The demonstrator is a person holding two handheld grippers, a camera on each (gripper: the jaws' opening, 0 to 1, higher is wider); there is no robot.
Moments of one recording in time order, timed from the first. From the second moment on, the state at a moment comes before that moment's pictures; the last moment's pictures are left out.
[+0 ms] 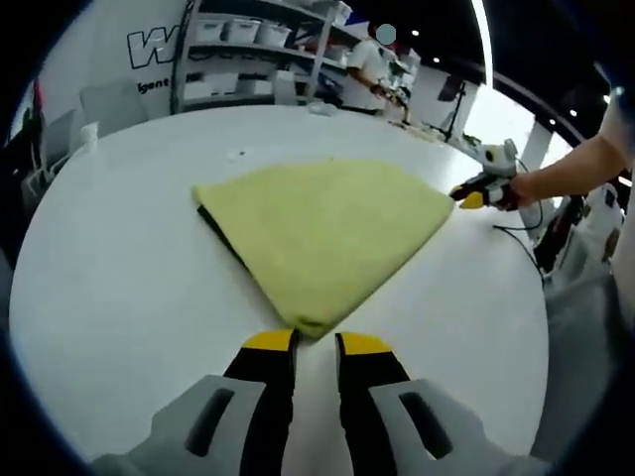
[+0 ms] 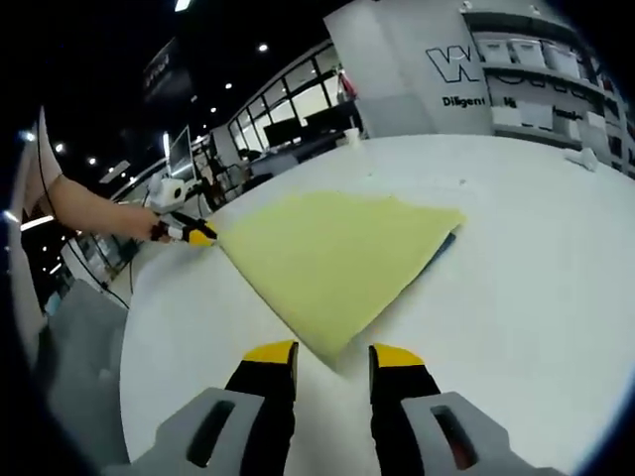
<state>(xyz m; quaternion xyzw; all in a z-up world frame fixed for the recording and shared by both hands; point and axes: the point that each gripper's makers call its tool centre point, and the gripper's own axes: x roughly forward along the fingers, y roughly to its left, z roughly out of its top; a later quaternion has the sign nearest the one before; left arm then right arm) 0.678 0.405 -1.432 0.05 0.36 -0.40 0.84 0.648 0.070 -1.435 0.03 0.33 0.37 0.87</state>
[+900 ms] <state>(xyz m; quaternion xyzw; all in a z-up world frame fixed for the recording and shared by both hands) 0.684 0.405 -1.429 0.03 0.36 -0.39 0.85 0.641 0.079 -1.442 -0.02 0.32 0.40 0.86</state>
